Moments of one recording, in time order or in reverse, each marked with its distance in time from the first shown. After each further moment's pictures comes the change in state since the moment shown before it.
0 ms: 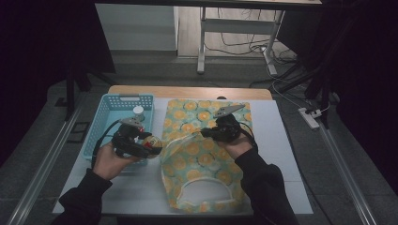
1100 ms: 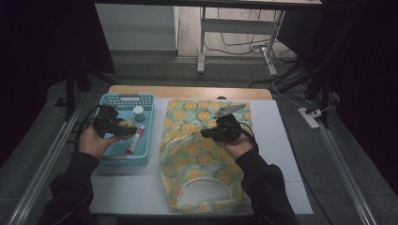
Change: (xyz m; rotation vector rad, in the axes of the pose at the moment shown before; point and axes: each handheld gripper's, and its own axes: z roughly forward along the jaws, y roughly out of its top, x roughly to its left) left arm 0.102 -0.021 -0.022 0.070 0.250 -0.216; right arm 0.003 0.002 -0.003 -0.002 0.014 -0.011
